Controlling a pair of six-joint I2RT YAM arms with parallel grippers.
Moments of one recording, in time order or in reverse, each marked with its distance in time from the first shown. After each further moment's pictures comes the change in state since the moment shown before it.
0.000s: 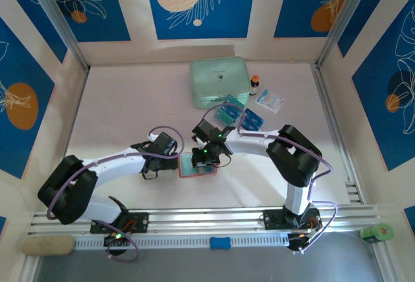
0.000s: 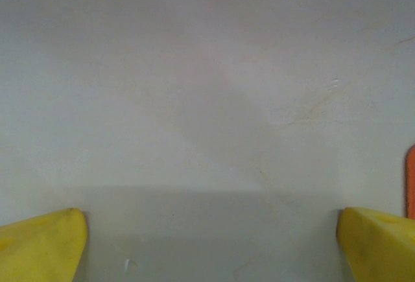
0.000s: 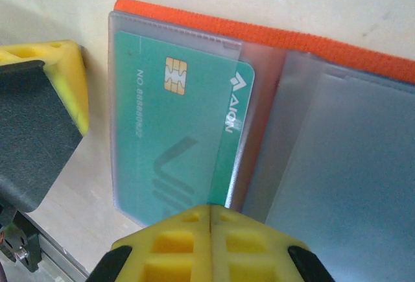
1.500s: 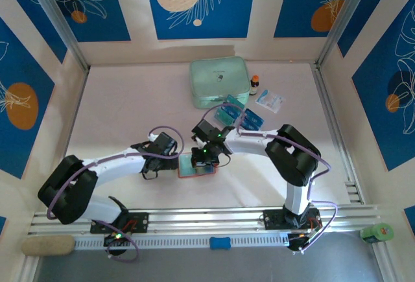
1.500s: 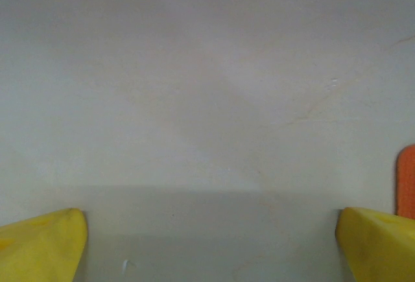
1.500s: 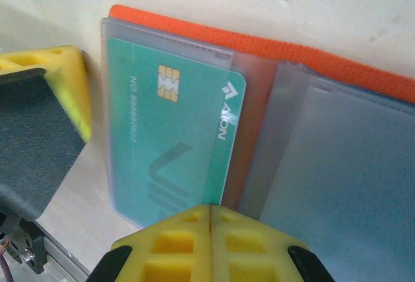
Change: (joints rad) left arm 0.000 0.001 -0.002 0.004 0.004 0.000; right arm -0.002 0.012 0.008 0.010 -0.014 0.012
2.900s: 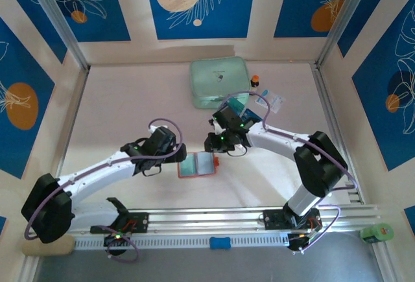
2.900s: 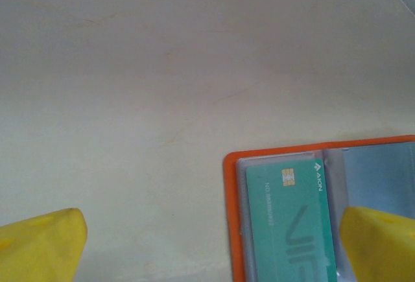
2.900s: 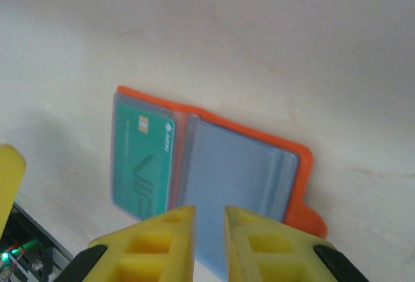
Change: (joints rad) left arm -0.077 -0.183 0.080 -0.034 0.063 -0.064; right arm -0.164 -0.234 -0.092 -0.048 0.053 -0.101
